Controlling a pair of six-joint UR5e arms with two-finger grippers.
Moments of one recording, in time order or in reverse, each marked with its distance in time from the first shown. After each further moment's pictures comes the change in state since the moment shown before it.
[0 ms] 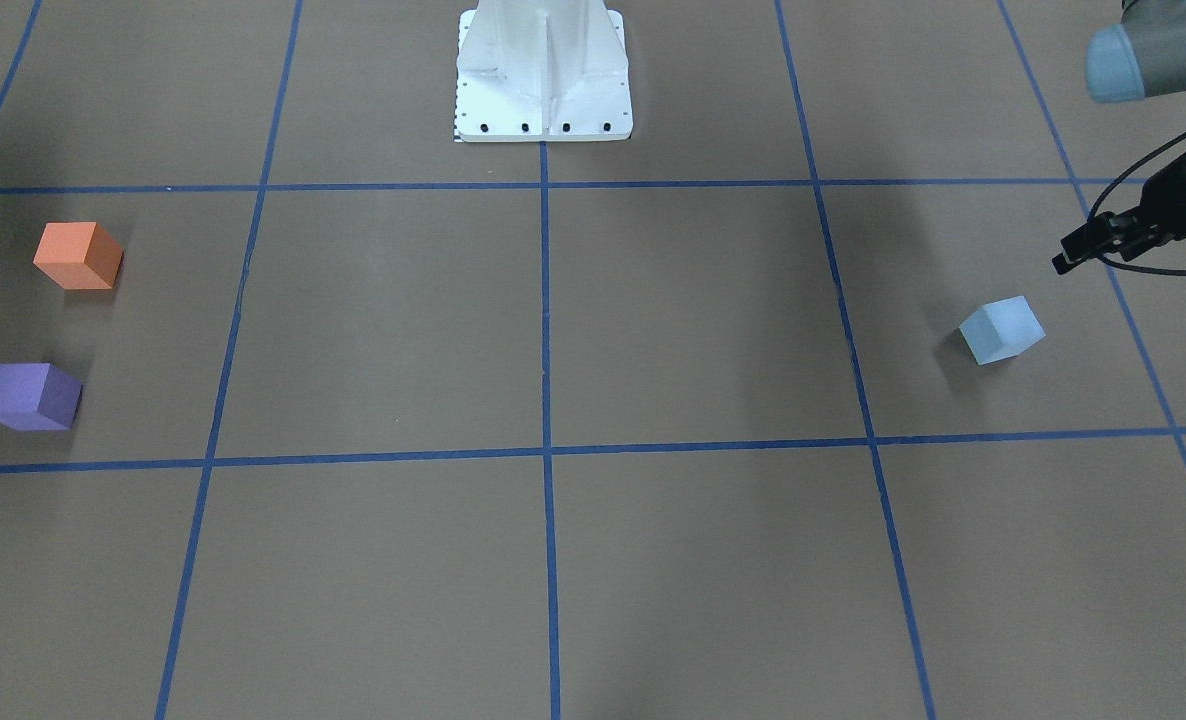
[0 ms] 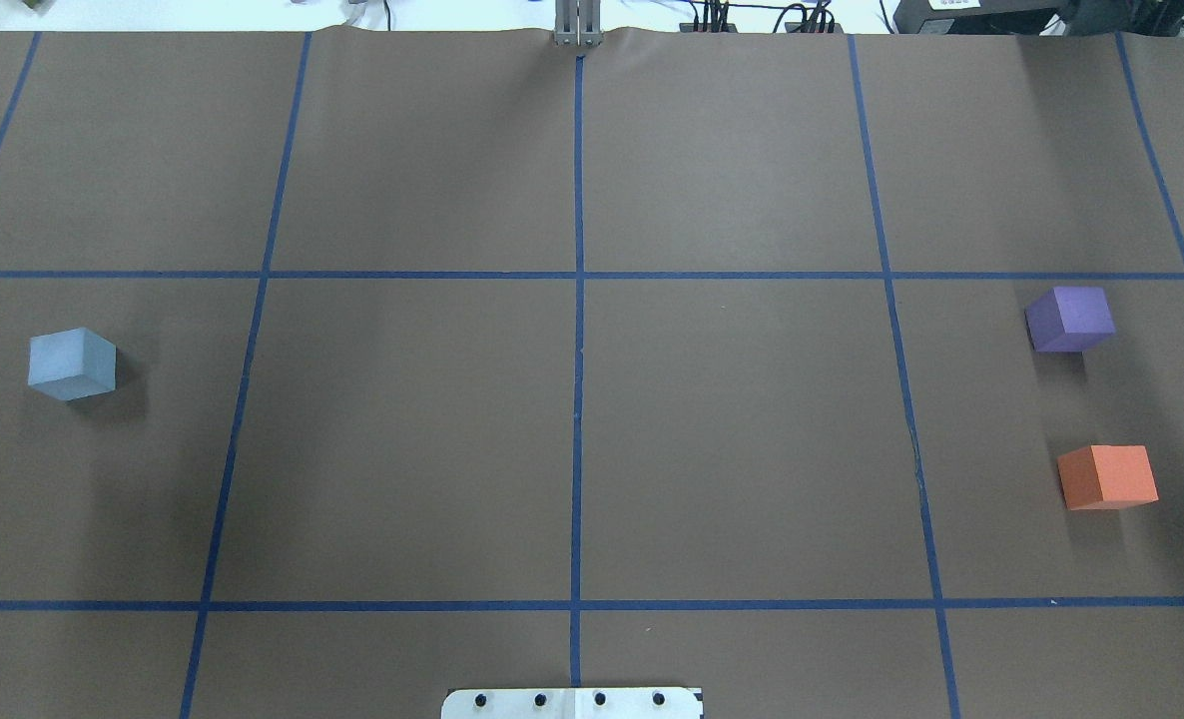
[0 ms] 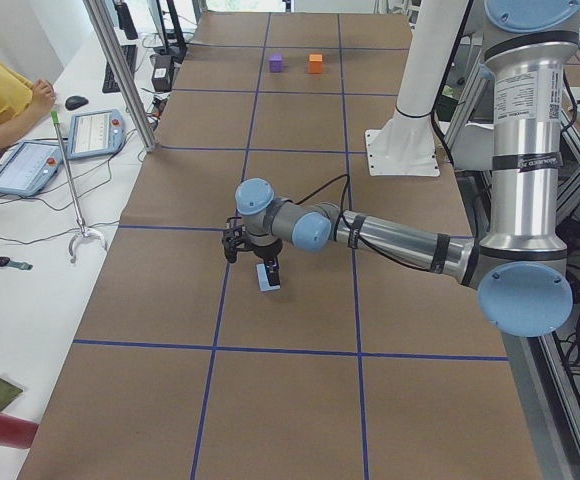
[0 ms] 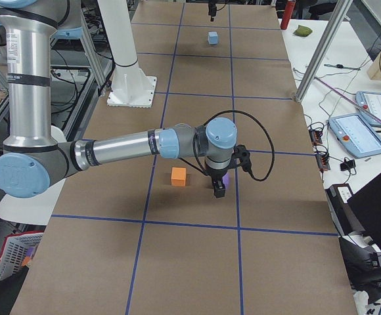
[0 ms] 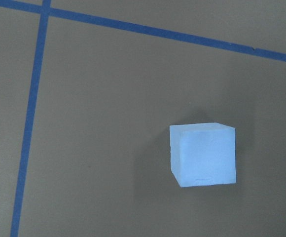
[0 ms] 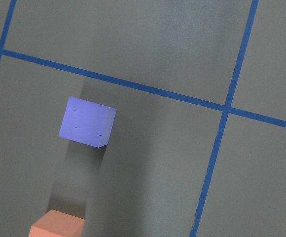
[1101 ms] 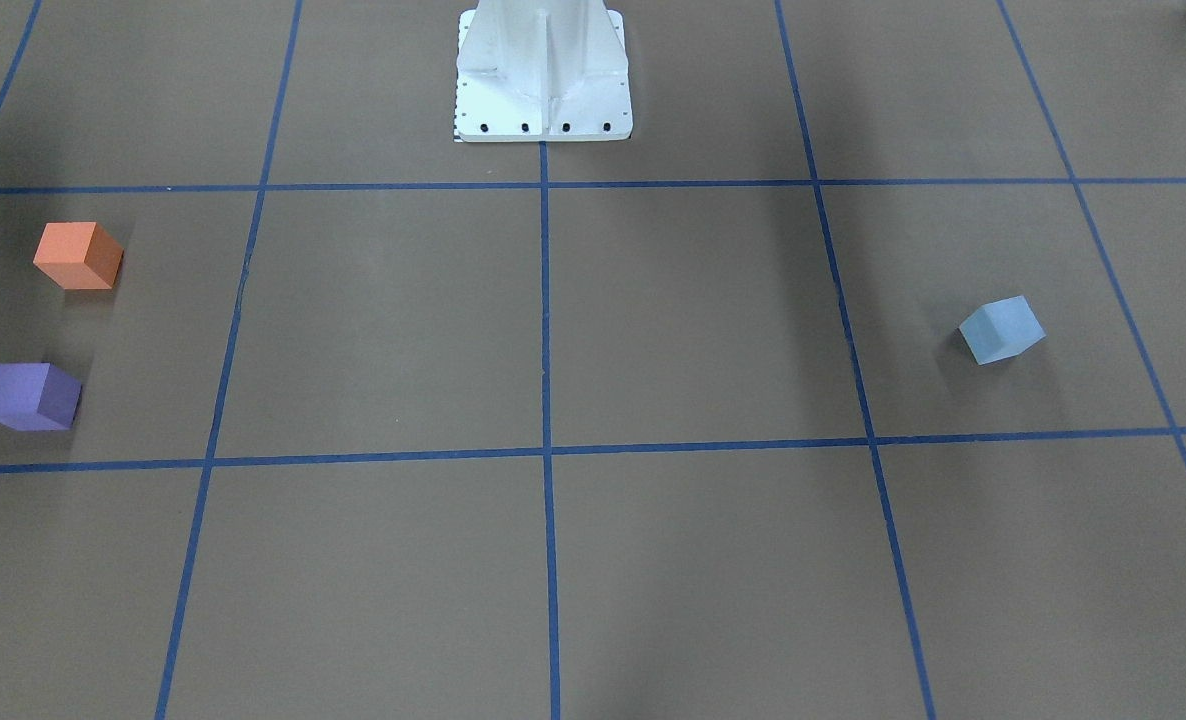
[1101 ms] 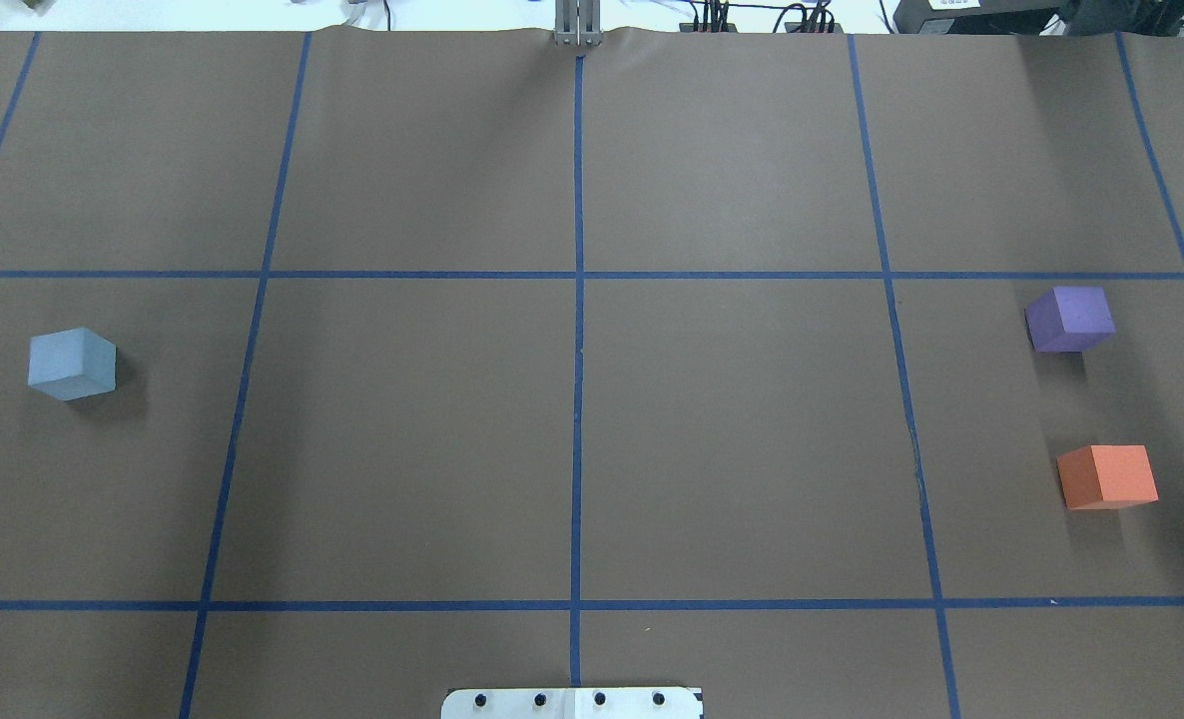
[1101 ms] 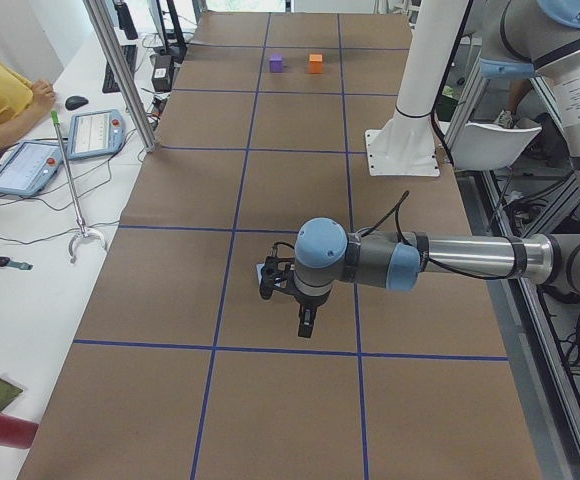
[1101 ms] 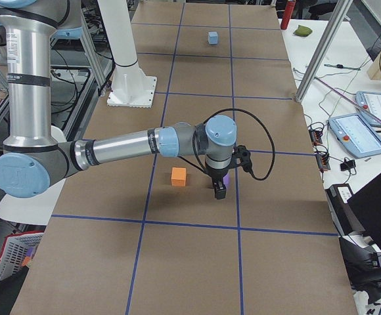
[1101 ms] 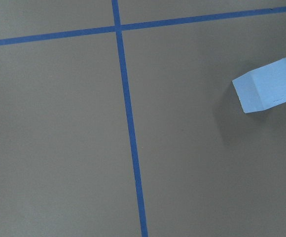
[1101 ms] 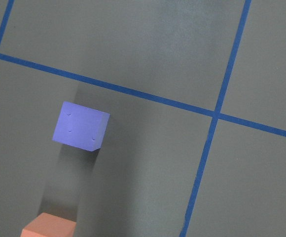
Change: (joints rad) left arm -0.353 0.313 -0.154 0.035 -0.088 0.655; right arm 0.002 -0.003 0.005 -0.005 -0.057 0.001
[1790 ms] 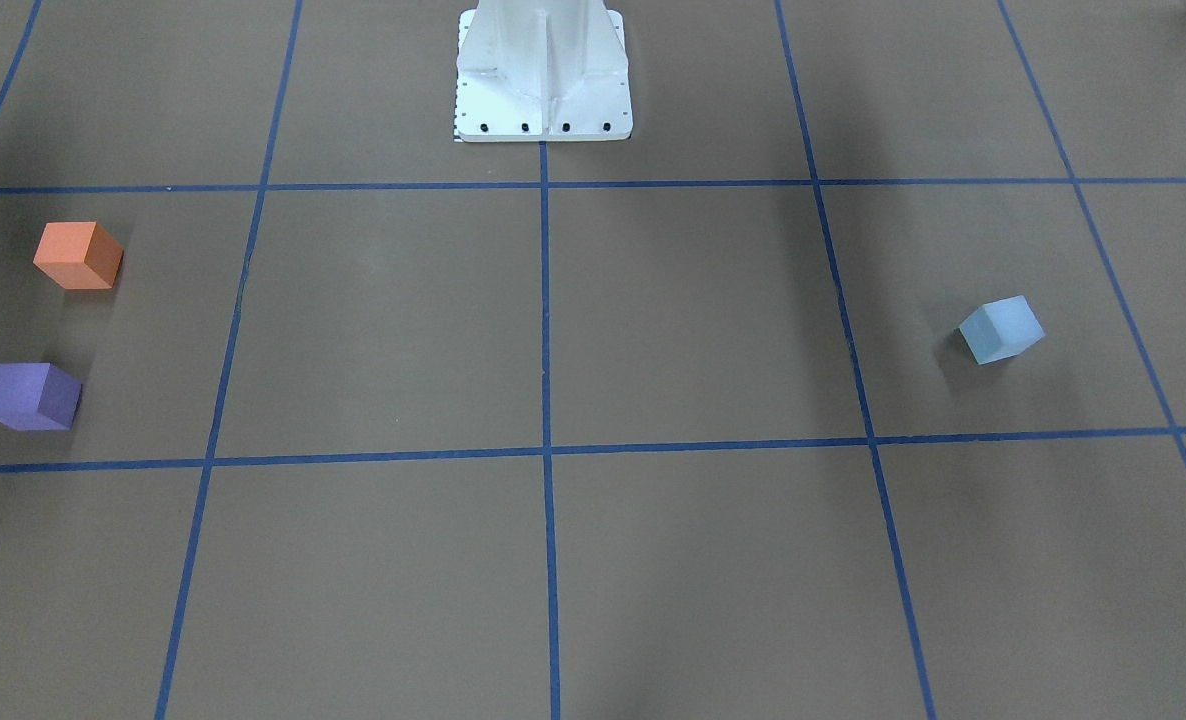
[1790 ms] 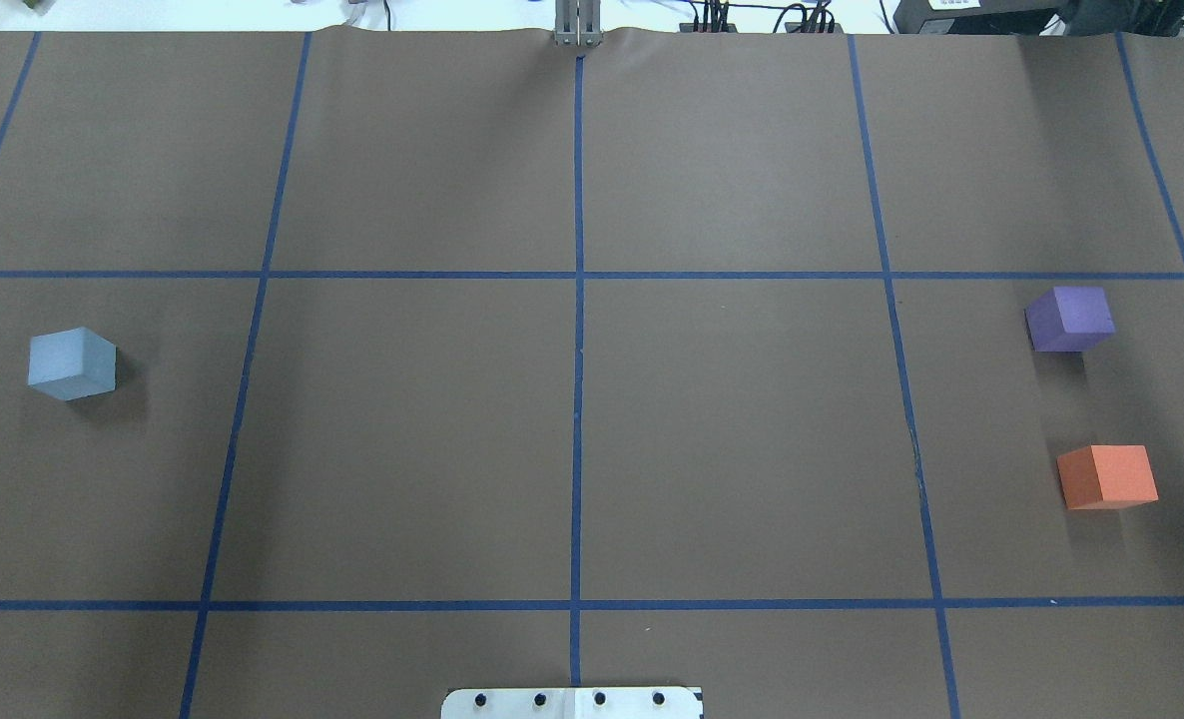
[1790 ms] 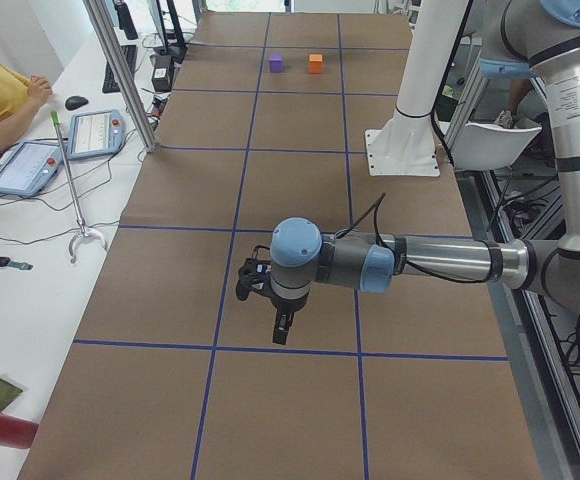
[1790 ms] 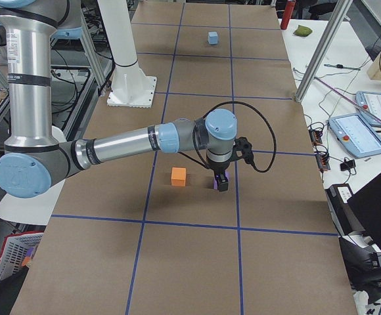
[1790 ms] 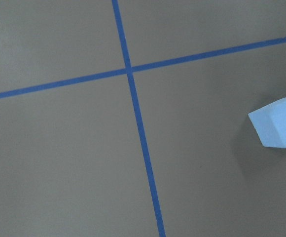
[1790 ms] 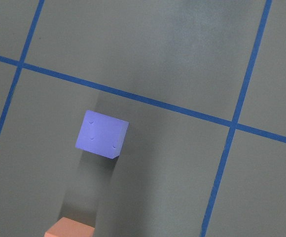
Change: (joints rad) left arm -0.028 -0.049 0.056 0.010 0.082 0.123; right arm 0.006 0.016 0.027 0.006 0.047 0.006
